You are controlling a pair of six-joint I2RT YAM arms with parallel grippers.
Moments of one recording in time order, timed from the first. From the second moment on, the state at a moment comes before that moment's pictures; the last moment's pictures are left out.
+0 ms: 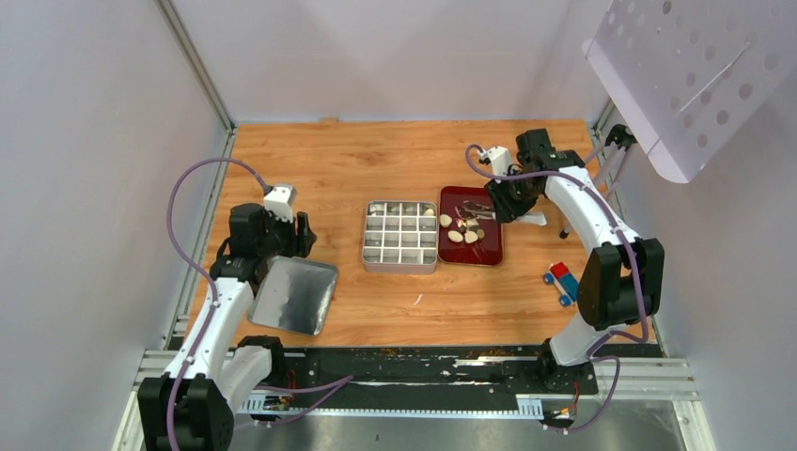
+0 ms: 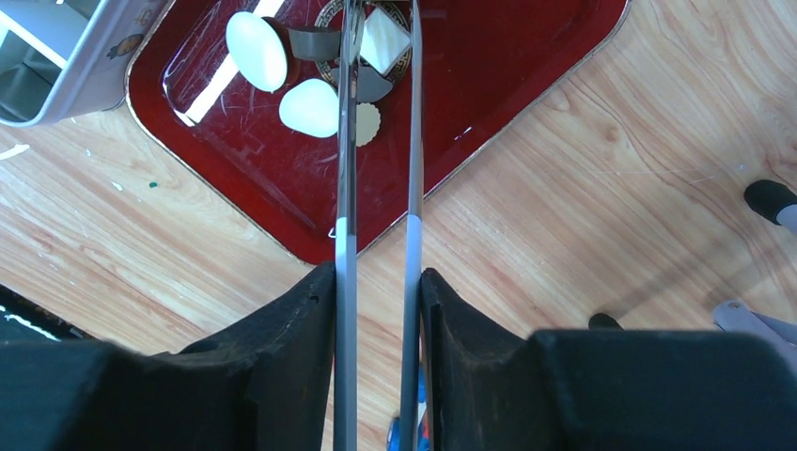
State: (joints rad) left arm -0.02 0.91 0.60 -0.27 0.31 0.03; right arm 0.17 1.64 1.41 -0.95 -0.27 -0.49
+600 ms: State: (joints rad) left arm -0.01 0.91 0.58 -0.26 0.31 0.02; right arm 0.21 1.61 1.53 -0.95 -0.30 -0.46
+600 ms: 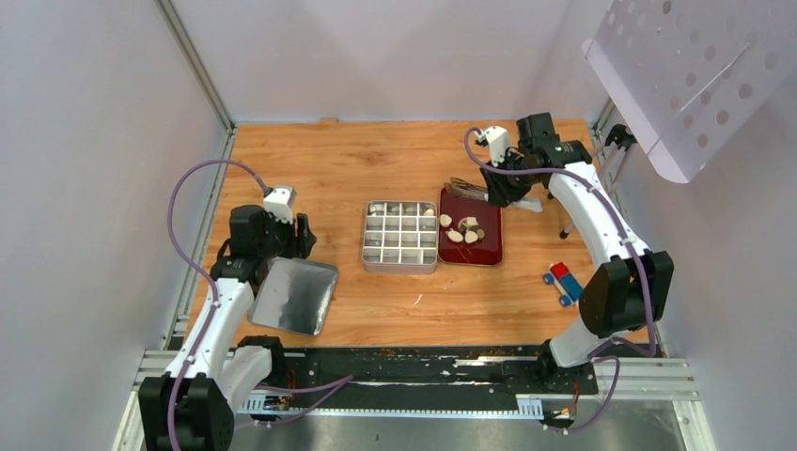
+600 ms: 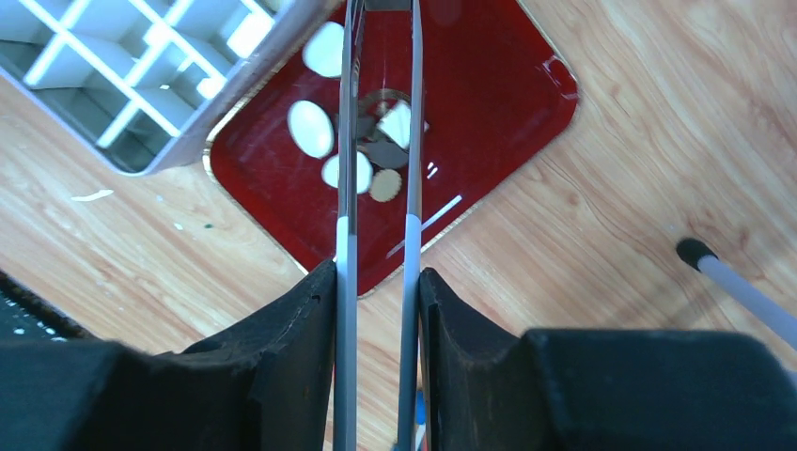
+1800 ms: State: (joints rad) left arm 0.07 0.86 0.57 -0.26 0.32 0.01; right arm 0.57 1.84 1.76 -0.91 -0.38 -0.42
